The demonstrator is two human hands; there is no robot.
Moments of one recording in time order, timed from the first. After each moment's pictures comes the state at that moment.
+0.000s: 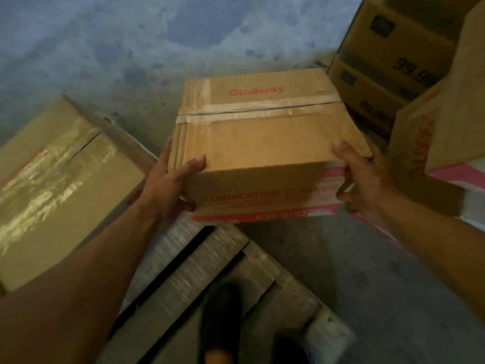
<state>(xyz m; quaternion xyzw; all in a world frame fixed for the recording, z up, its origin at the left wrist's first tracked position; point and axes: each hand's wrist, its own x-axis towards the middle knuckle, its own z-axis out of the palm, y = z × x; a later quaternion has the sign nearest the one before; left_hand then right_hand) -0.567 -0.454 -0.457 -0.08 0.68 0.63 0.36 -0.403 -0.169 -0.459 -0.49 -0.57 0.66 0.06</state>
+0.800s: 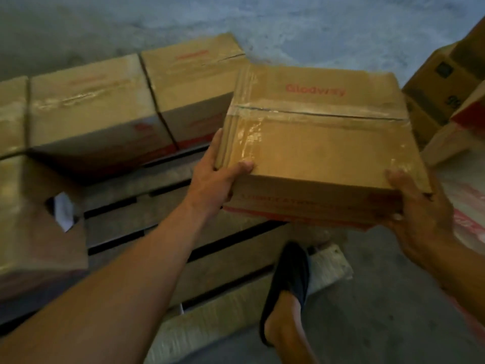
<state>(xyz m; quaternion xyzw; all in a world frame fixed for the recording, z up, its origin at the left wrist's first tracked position) -0.223 -0.650 -0.385 -0.12 0.63 0.75 0.17 -0.138 -0.336 -0.393 -0.29 -0.64 0.70 0.12</state>
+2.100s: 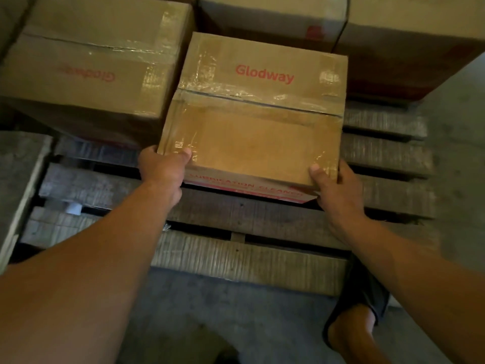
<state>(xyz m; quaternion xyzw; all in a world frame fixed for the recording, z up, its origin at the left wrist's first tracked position) -0.076 -0.941 -0.497 -0.58 0.53 0.61 -0.09 -0.147 -0.667 -0.530 -0.11 -0.80 0.57 -0.16</state>
